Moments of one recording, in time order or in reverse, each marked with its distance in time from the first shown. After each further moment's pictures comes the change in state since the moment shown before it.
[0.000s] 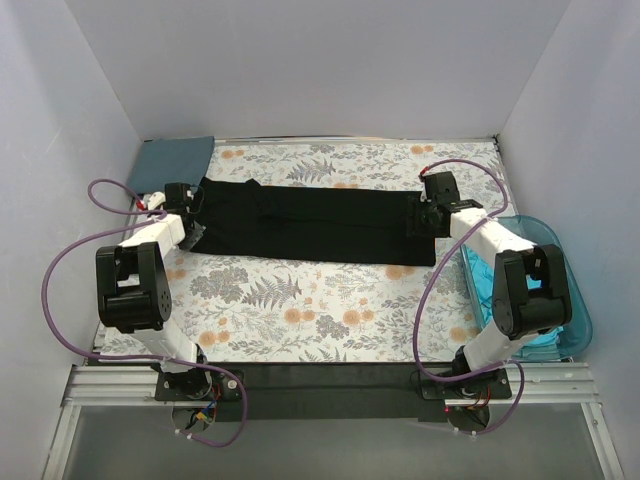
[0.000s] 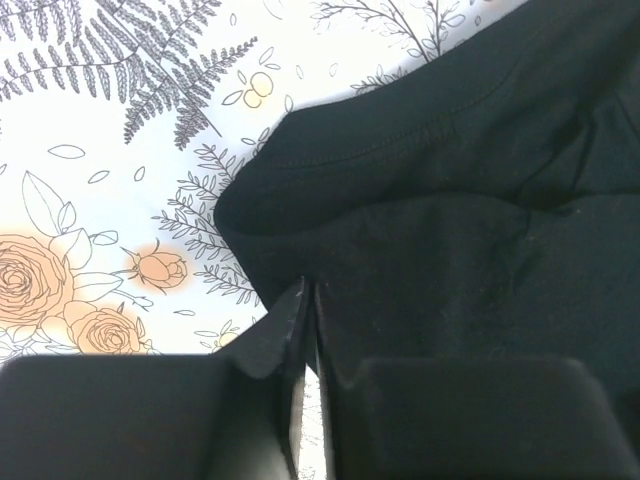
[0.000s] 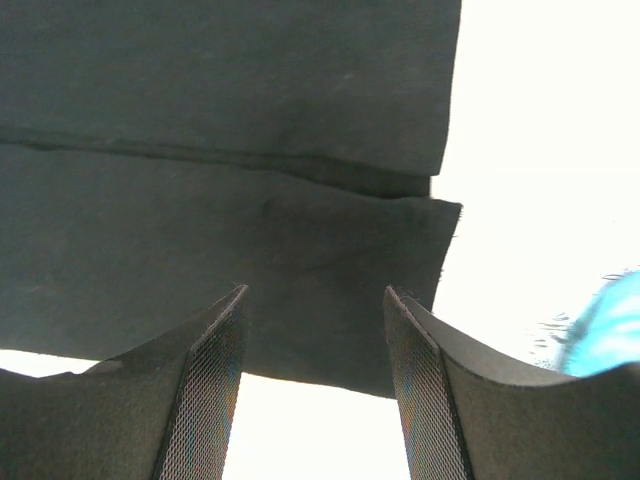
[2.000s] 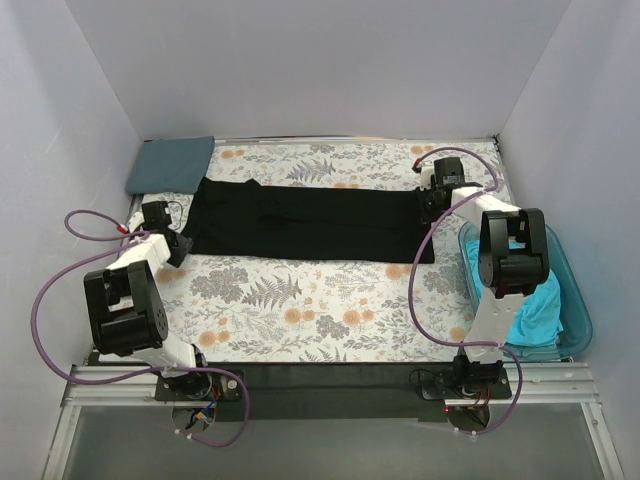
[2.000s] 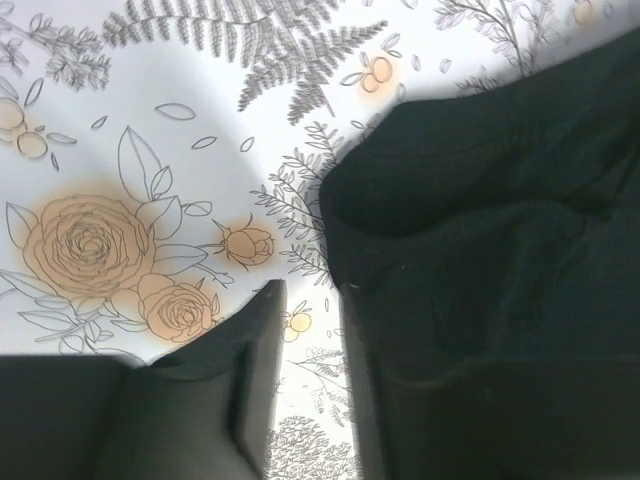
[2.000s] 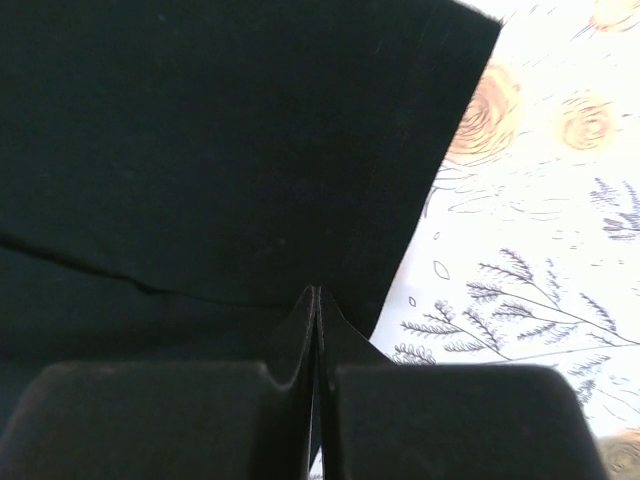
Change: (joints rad) left arm 0.145 -0.135 -0.179 0.078 0.142 -0.052; right arm -0.136 0.307 0.234 0.047 -0.185 -0.373
